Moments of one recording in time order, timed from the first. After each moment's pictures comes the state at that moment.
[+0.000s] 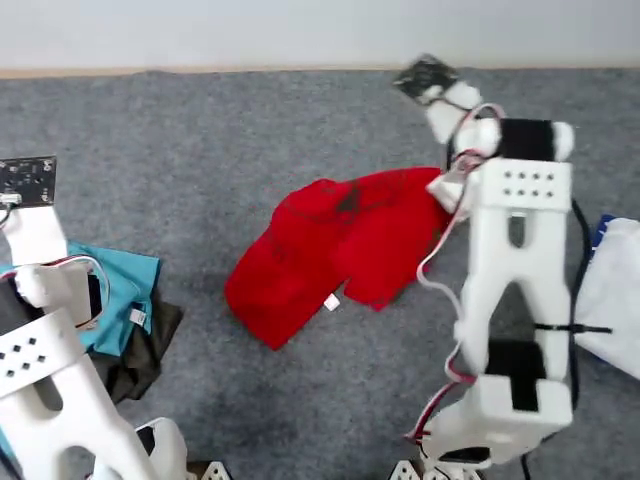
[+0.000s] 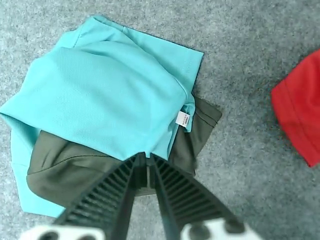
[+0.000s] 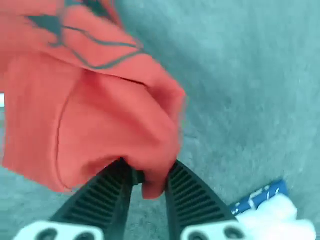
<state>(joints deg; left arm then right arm) -31.1 -38.0 20.4 99.3 -12.7 2.0 6.7 -21.4 90.6 41.8</state>
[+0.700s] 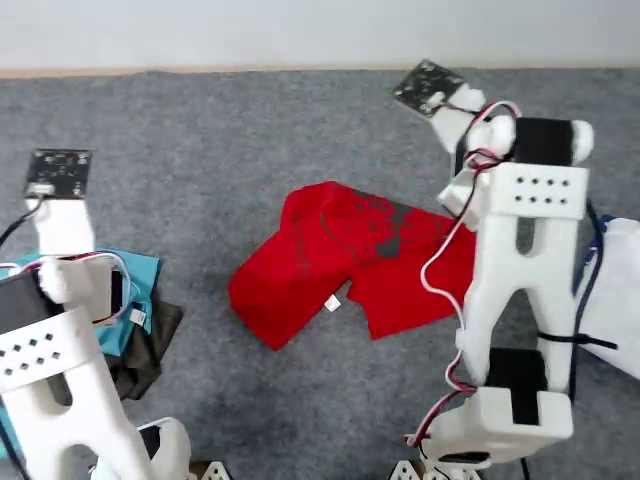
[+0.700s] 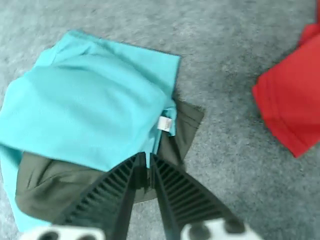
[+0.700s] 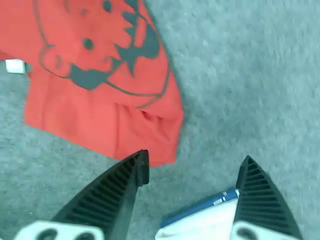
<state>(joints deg) -23.8 -38.0 20.4 99.3 -12.7 -0.4 2.8 -25.1 100.5 49.5</state>
